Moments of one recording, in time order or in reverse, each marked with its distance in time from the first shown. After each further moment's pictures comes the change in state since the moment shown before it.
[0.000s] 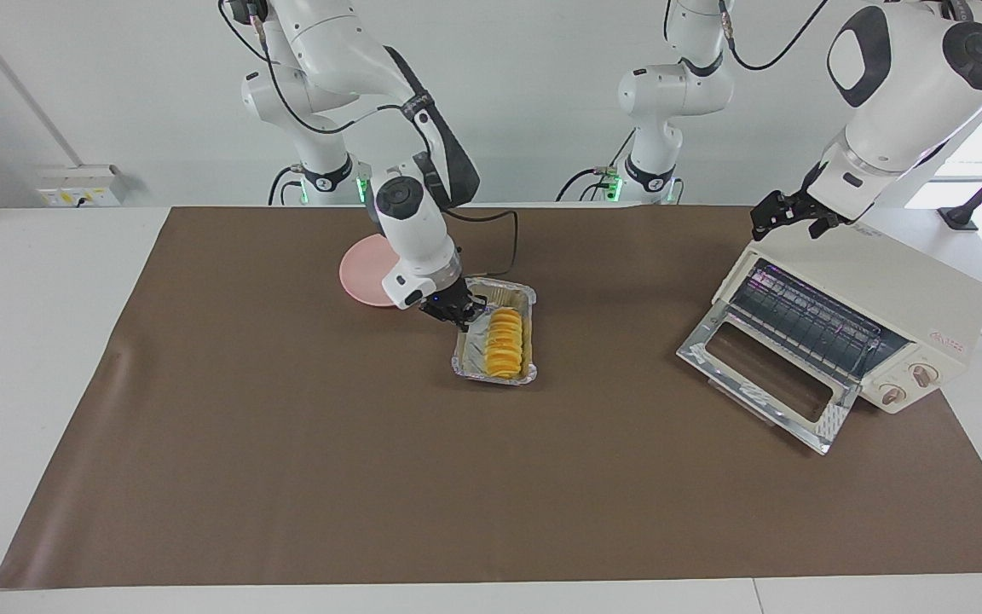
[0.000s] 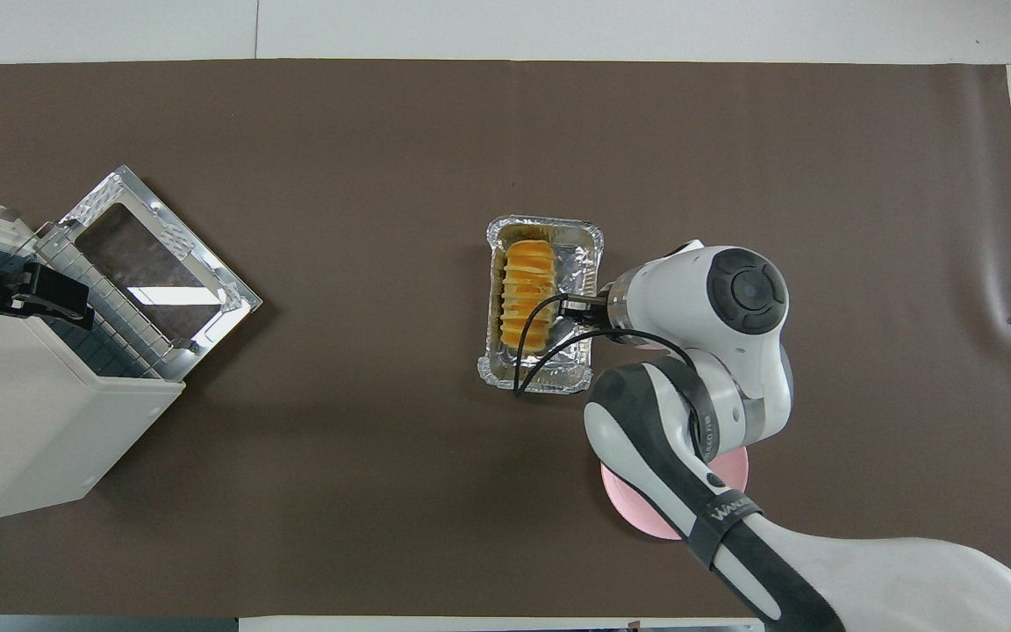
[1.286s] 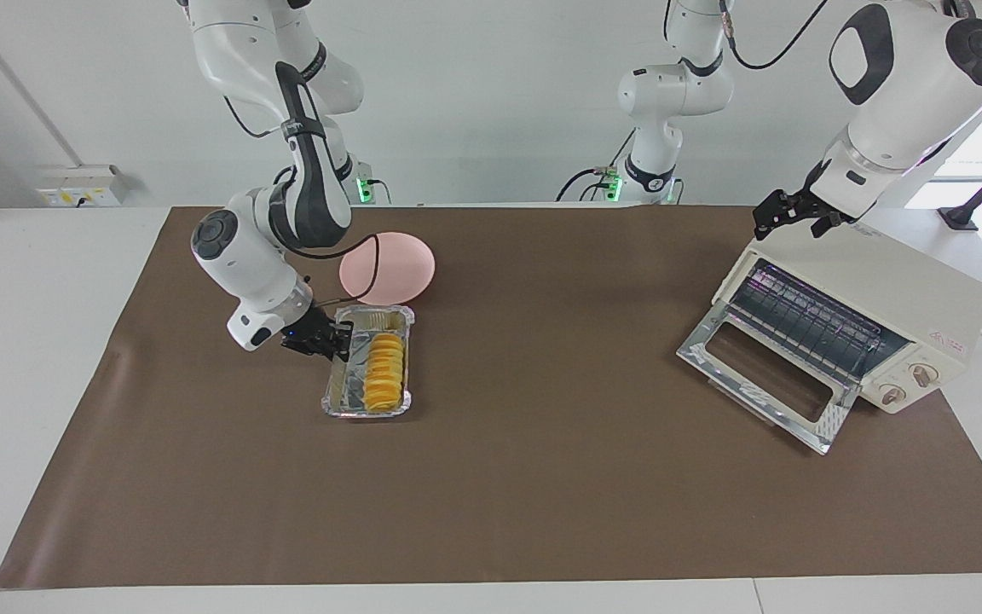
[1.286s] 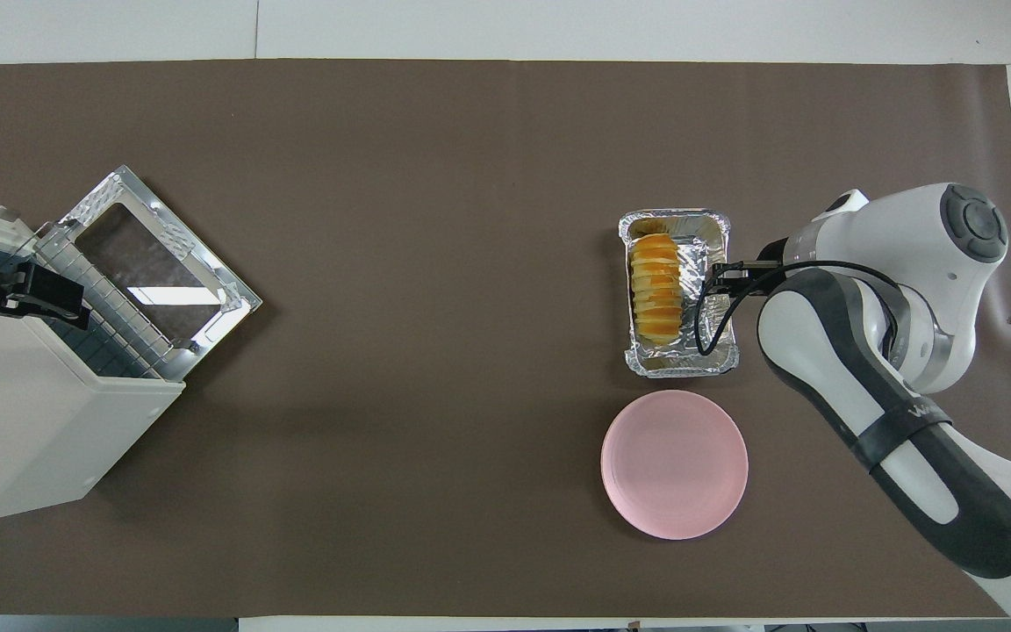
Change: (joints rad) left arm 0.001 -0.003 0.005 0.000 0.001 0.001 0.000; right arm -0.278 -0.013 0.001 0.027 0.048 -0.156 -0.443
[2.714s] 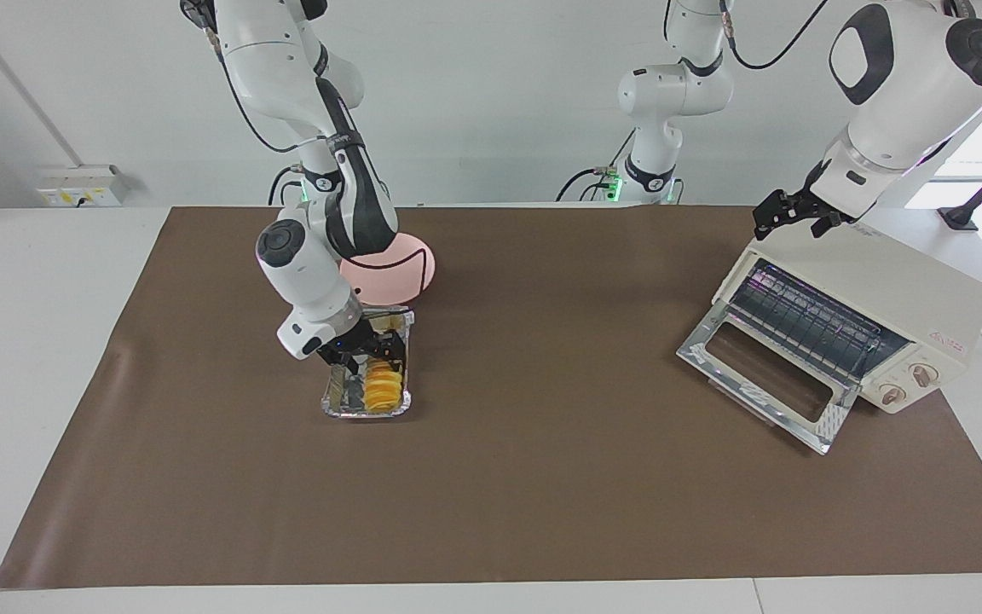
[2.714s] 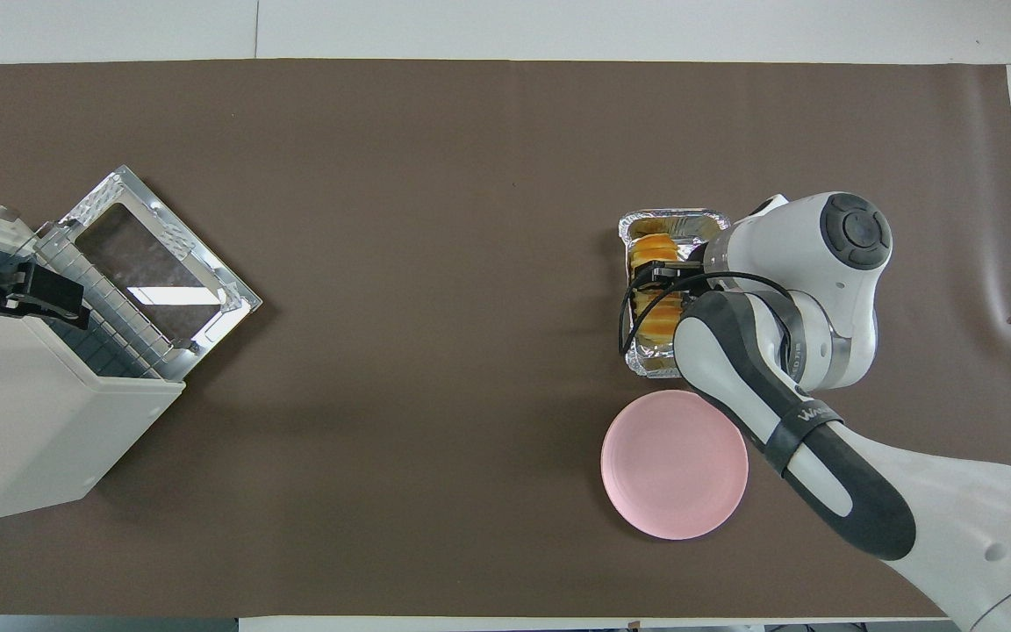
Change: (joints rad) left arm 0.000 0.000 0.000 0.000 0.000 0.000 0.000; right arm 0.124 0.103 0.003 0.011 -0.071 0.127 0.195
